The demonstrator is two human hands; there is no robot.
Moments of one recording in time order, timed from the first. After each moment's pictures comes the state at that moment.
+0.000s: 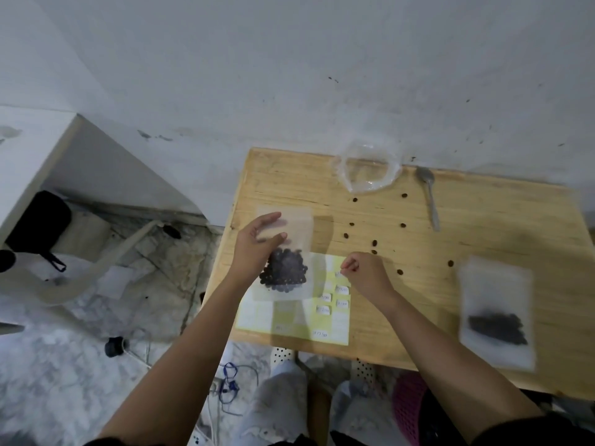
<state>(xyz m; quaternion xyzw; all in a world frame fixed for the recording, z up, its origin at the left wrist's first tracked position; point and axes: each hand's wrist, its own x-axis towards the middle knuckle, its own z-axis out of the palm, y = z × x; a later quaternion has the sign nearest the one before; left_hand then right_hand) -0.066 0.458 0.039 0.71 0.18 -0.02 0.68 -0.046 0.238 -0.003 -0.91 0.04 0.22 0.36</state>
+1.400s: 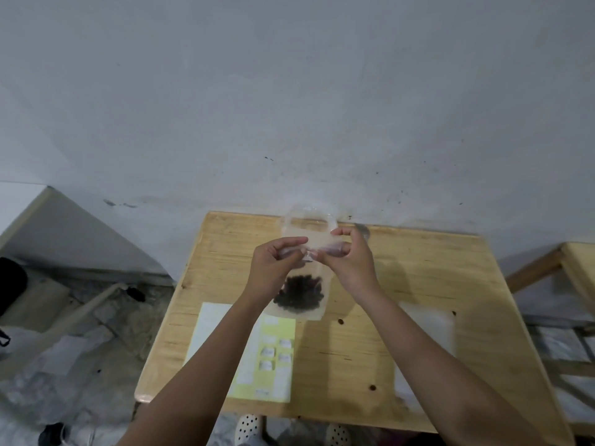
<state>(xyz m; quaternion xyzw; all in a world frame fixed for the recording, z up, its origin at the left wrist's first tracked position) -0.019 0.326 0.119 0.65 0.08 0.01 0.76 -0.002 0.180 0.141 -0.78 0.06 0.06 0.62</state>
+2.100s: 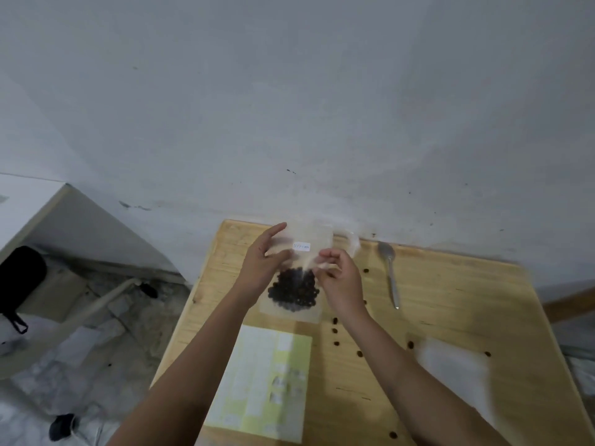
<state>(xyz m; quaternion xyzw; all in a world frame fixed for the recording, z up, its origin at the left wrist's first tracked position) 0.036 0.391 0.100 0.70 0.12 0.00 0.71 0.036 0.239 0.096 -0.76 0.04 0.07 0.64</state>
